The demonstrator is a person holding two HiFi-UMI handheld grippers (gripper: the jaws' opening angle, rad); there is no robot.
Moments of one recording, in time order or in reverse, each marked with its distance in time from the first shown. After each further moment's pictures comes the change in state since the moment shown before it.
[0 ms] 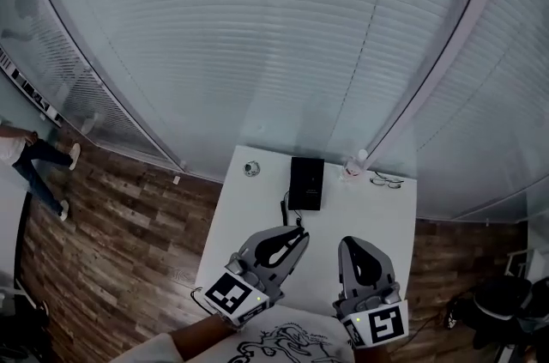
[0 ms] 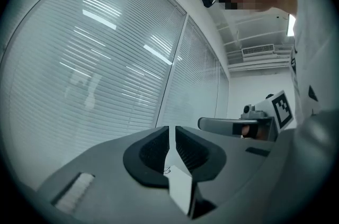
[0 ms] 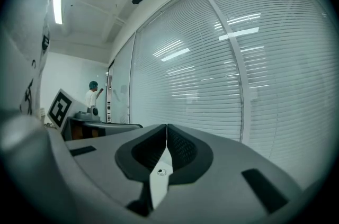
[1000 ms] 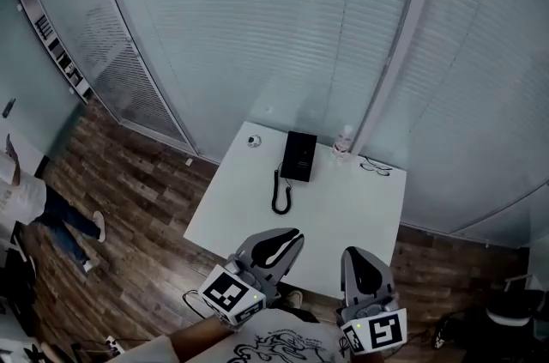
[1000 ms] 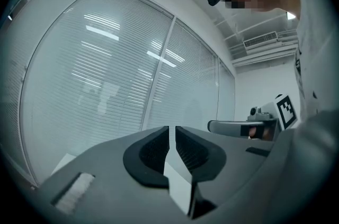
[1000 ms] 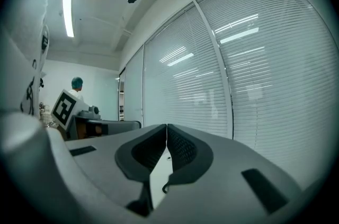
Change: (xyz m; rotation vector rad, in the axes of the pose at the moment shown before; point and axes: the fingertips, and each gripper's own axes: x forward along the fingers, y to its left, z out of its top) left arm -0.040 -0.175 -0.037 0.052 -0.013 0.142; right arm -0.196 -0.012 -0.010 0.020 -0.034 0.092
